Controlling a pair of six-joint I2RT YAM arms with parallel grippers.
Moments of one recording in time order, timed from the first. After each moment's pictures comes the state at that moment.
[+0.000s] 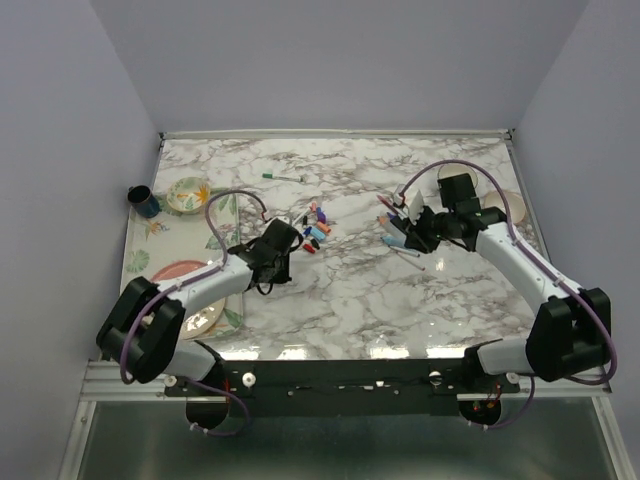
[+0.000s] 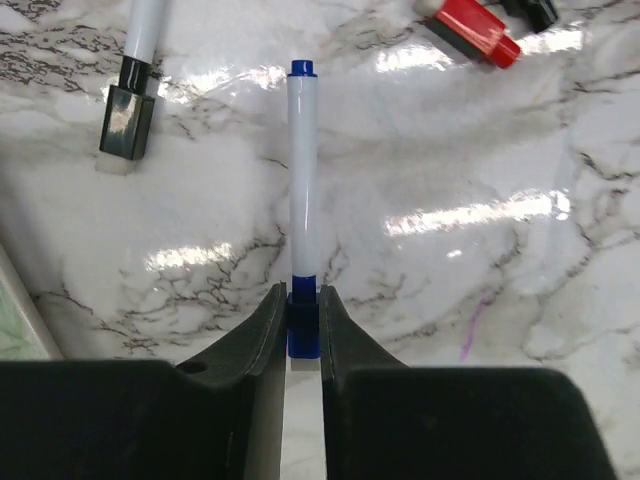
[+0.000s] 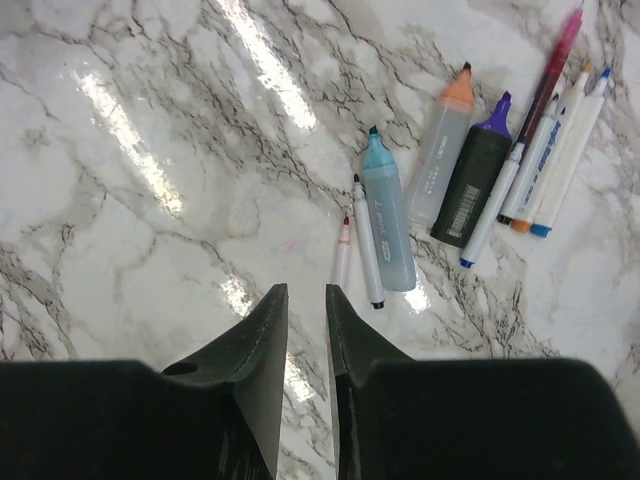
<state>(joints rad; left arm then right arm) -0.62 1.42 0.74 -0.36 -0.22 -0.50 0.27 1.37 1.00 -0.59 -0.45 -0.65</state>
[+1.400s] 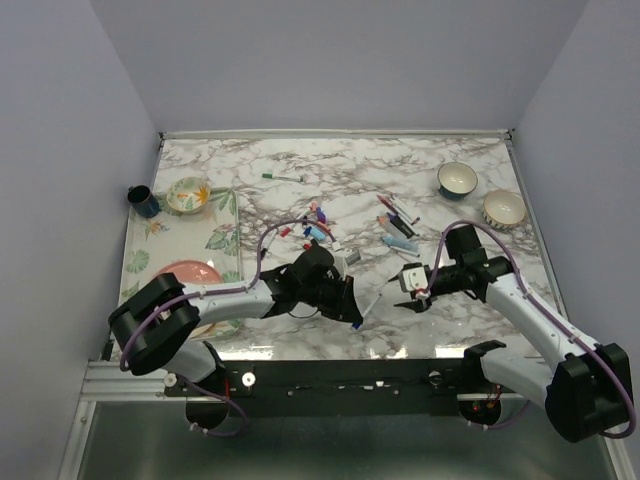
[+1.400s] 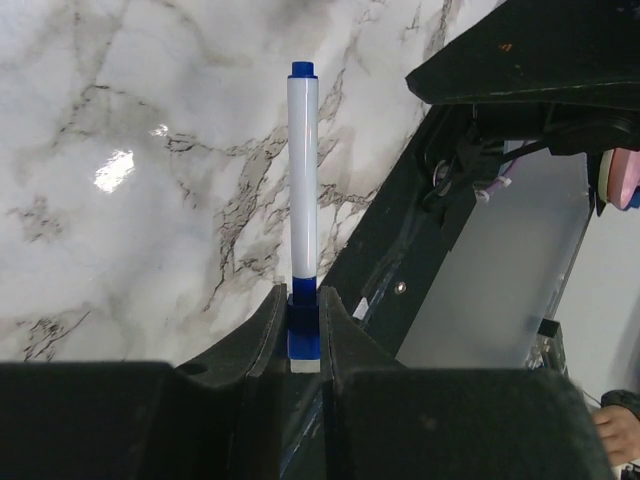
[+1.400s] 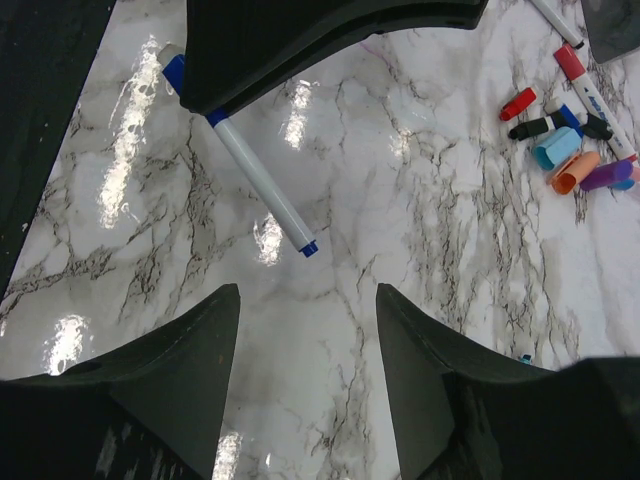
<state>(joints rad) -0.95 1.44 0.64 0.14 0.47 -0.71 0.30 1.05 0.62 -0.66 -0.99 -1.44</state>
